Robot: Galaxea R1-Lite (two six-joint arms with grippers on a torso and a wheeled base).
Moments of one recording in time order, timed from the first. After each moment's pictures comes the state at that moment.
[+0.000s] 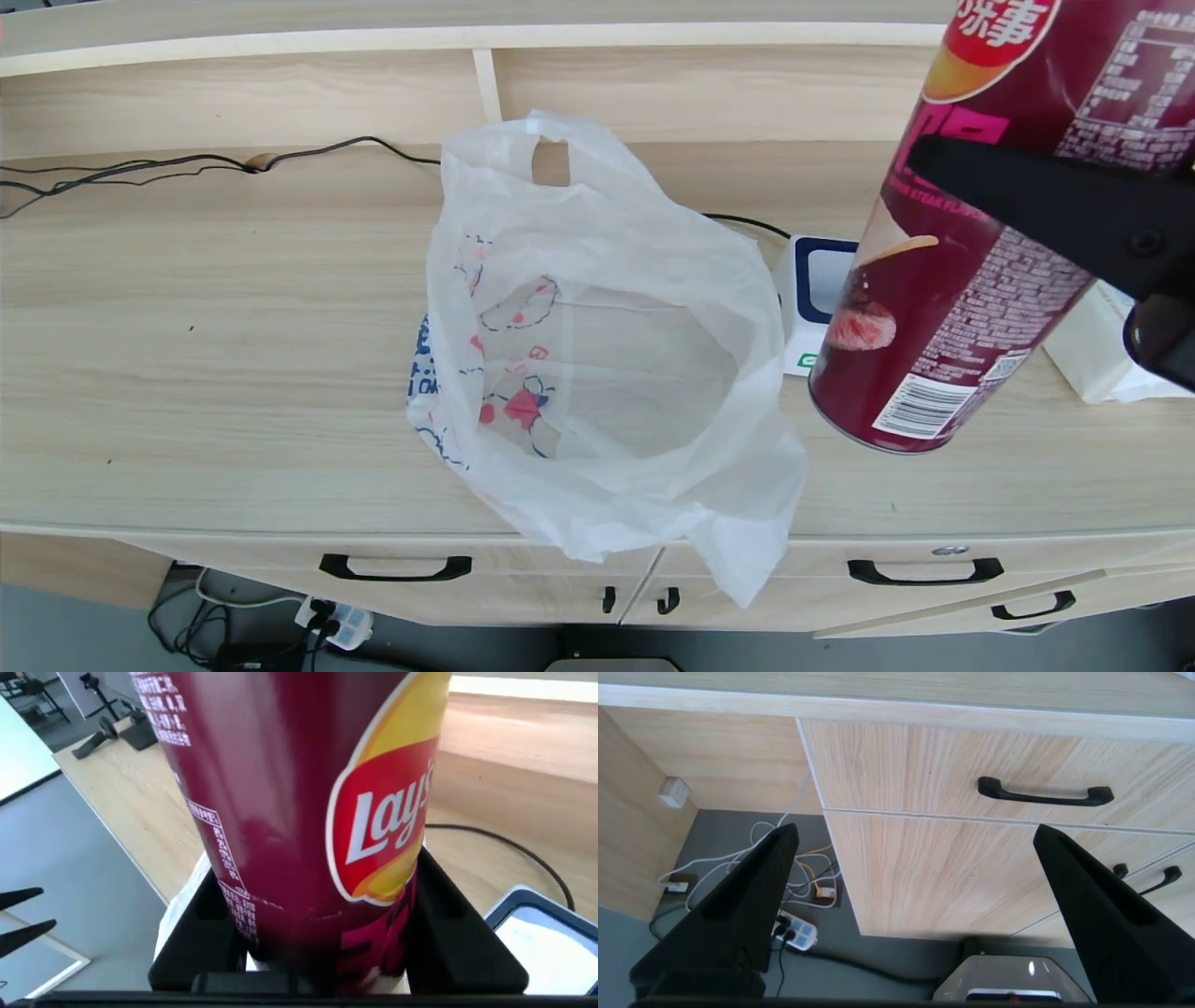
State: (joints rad) left arm 0.00 0.00 0.00 -0.02 0.00 0.02; right arm 0.82 1.20 -0.86 -0.56 0.01 -0.08
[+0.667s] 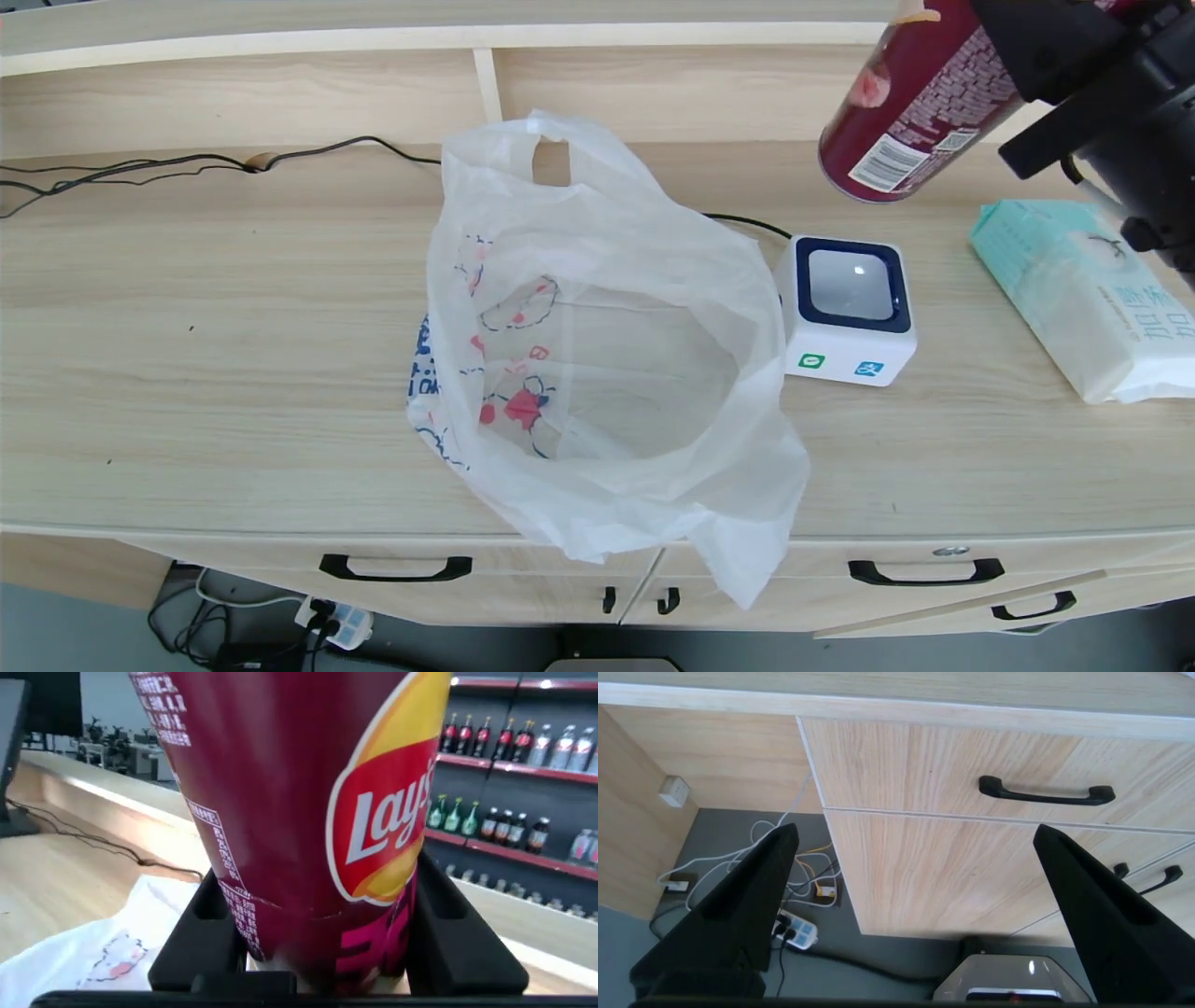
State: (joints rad) left arm 0.00 0.00 0.00 -0.02 0.00 0.02; right arm 0.56 1.48 -0.86 -1.36 0.18 -0.32
